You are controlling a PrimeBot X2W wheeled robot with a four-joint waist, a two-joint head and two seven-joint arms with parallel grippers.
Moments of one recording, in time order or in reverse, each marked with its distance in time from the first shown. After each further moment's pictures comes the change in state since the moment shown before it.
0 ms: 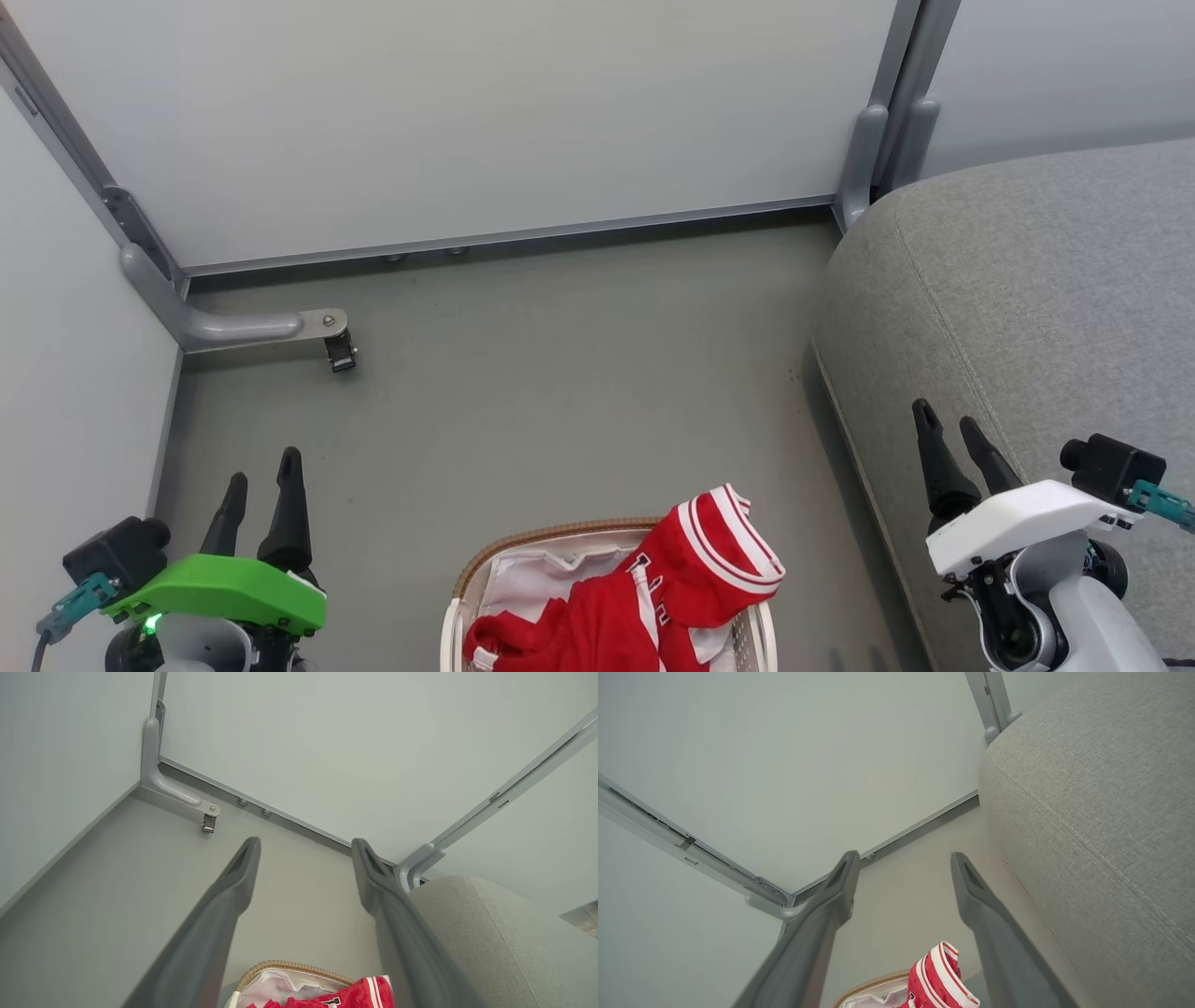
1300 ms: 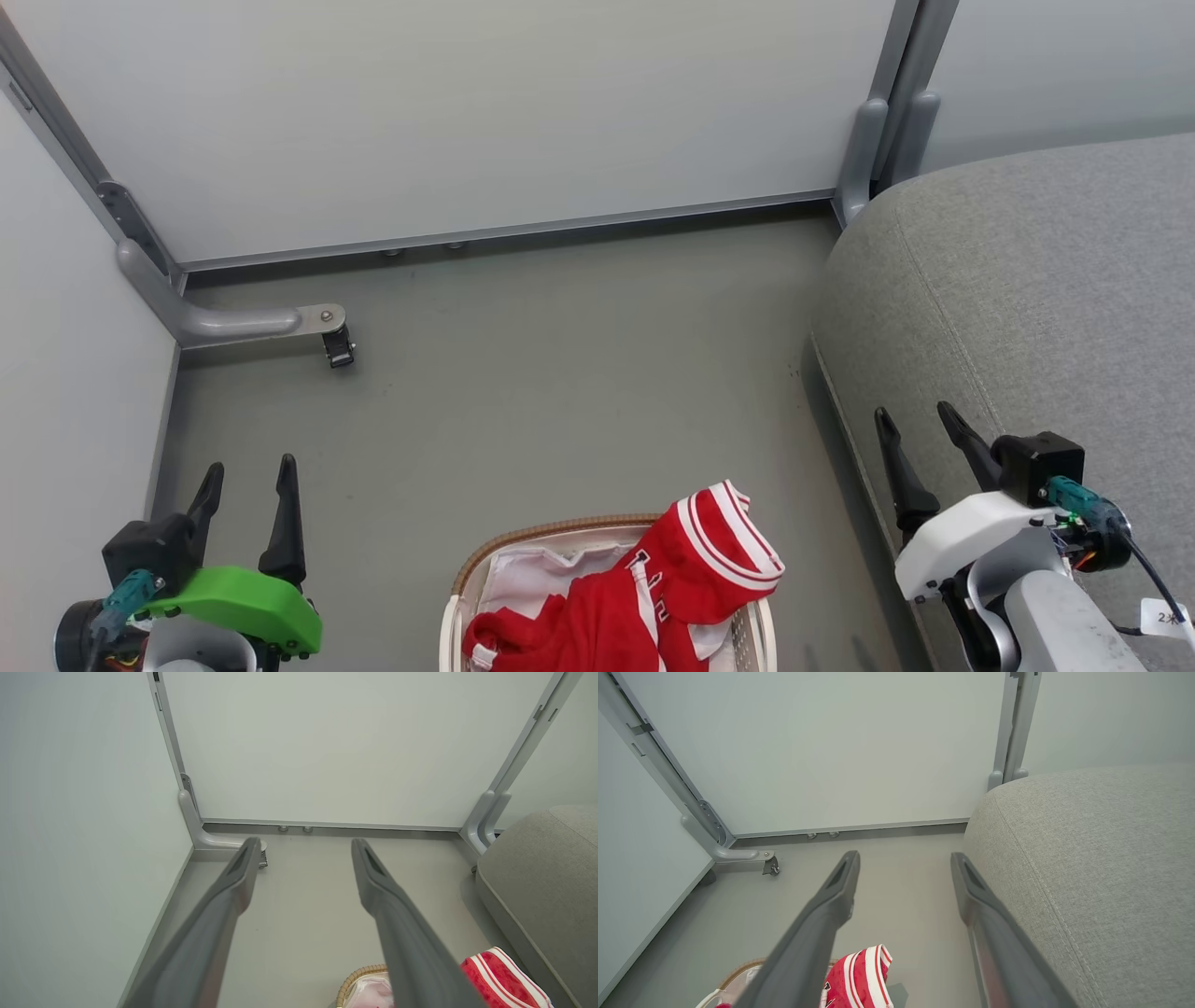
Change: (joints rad) left arm -0.003 0.037 -0.004 0.039 0.407 0.000 -0.100; right arm -0.033 0.000 0.044 0.070 -0.453 0.000 -0.102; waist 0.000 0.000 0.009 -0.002
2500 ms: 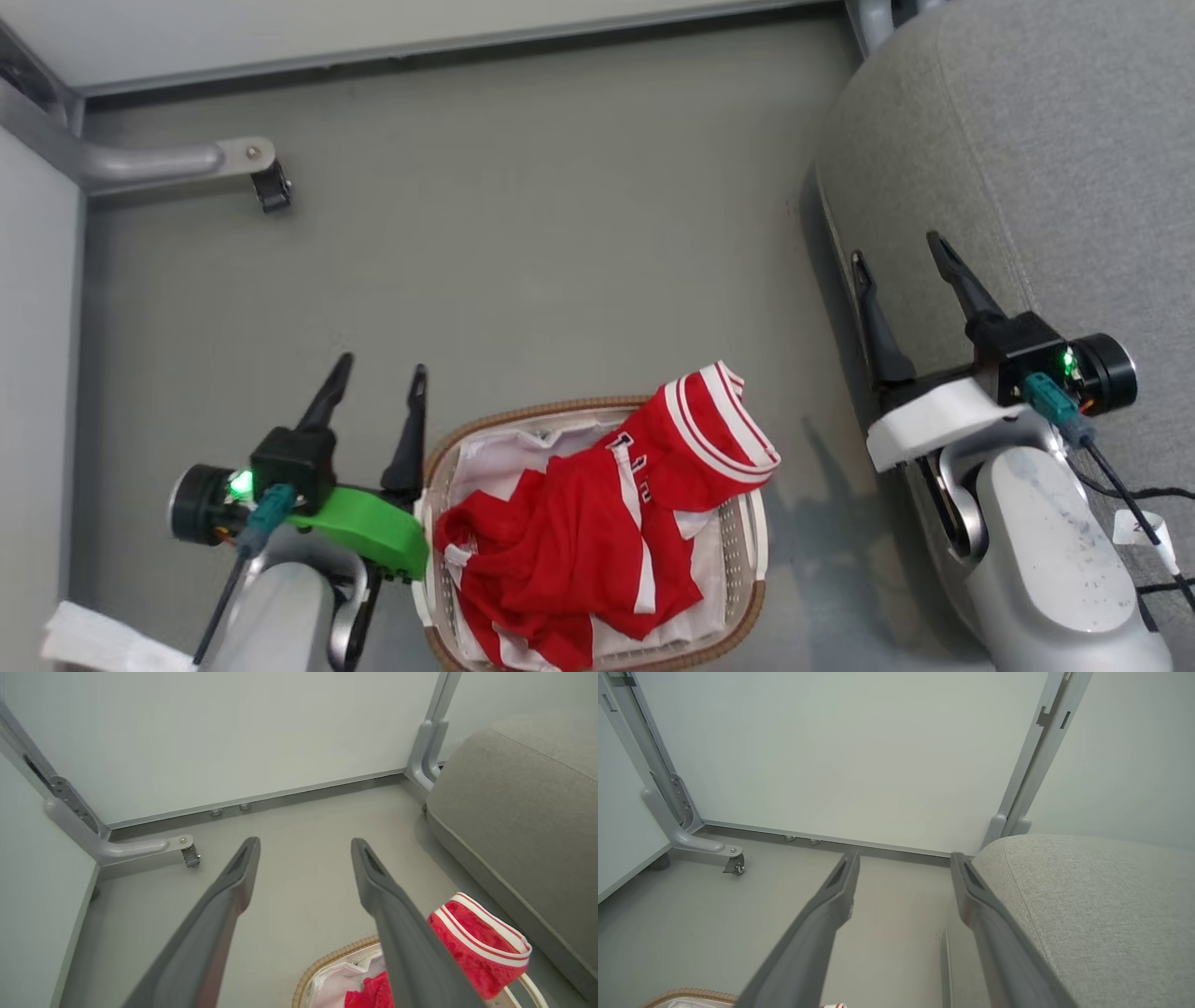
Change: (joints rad) left arm -0.159 -0.053 -0.164 0.016 0.161 -0.011 -0.070; right arm -0.164 0.058 -0.045 -0.125 -0.295 0.001 -0.067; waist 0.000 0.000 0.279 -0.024
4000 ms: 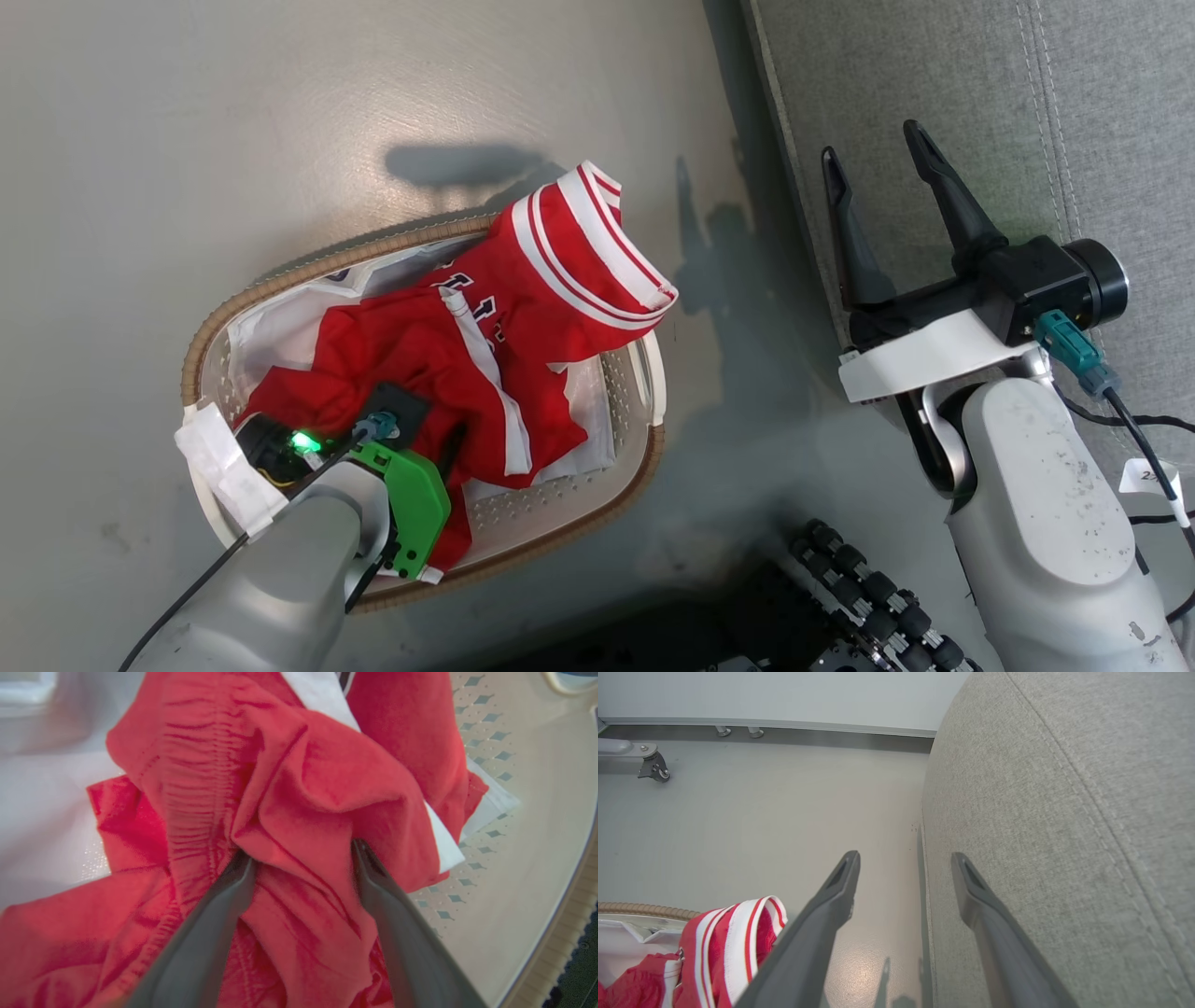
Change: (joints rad) left arm -0.489 0.063 -0.921 0.707 -0.490 0.000 0.043; right arm -0.111 0.001 0.079 -0.113 0.085 0.000 -0.006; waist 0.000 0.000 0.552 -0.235
